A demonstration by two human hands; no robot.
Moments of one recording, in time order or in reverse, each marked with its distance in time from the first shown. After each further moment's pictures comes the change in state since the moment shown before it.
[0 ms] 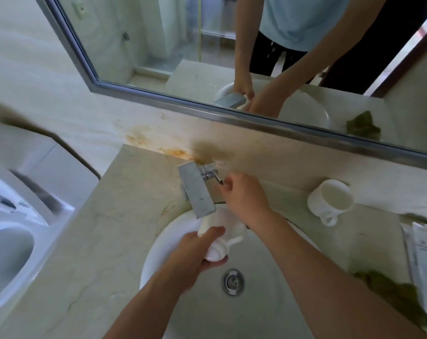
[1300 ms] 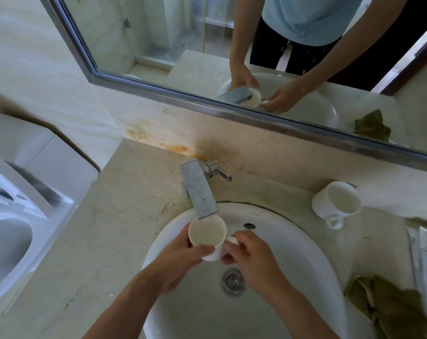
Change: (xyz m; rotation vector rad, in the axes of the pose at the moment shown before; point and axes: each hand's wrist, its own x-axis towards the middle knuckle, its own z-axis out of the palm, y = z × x) left_hand 0.010 -0.008 -0.048 0.222 -0.217 0.189; right_hand -0.101 0.056 0.042 0.490 -0.218 0.129
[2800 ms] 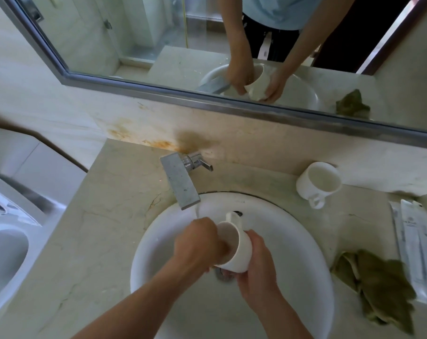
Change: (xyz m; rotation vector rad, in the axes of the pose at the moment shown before) left_hand 0.002 0.045 0.095 1.287 0.235 -0.133; right_hand -0.027 0.036 0.014 0.874 0.225 0.321
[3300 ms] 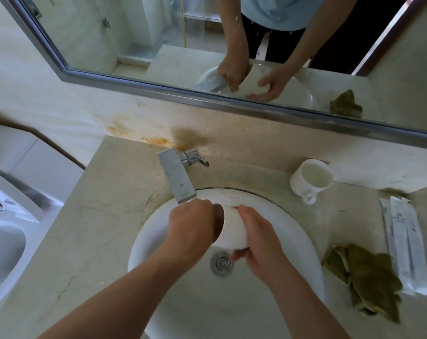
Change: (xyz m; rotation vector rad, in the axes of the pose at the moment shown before) left_hand -0.005 0.010 -0.022 0.318 0.184 0.093; right_hand -0.015 -0.059 0.006 -0.162 -0.049 -0.046
